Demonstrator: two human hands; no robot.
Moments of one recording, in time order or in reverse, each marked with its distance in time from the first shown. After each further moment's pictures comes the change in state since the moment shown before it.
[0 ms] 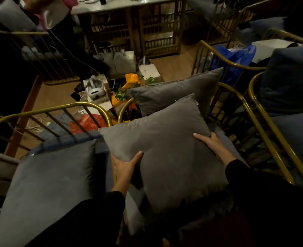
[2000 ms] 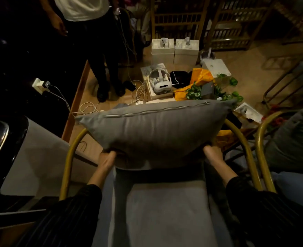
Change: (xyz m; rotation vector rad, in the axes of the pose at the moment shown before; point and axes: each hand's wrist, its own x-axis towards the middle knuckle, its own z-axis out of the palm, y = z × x) left_hand 0.413 -0.015 -0.465 0.008 -0.035 -0.097; right_hand 0.014 -0.116 0.596 -0.340 0.110 0.048
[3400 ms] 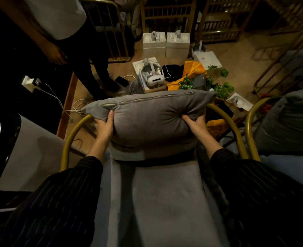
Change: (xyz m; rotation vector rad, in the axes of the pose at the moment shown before) left_hand 0.047 0.043 0.017 -0.127 0.078 0.212; right_hand 0.025 -0.037 0.016 0.298 0.023 -0.388
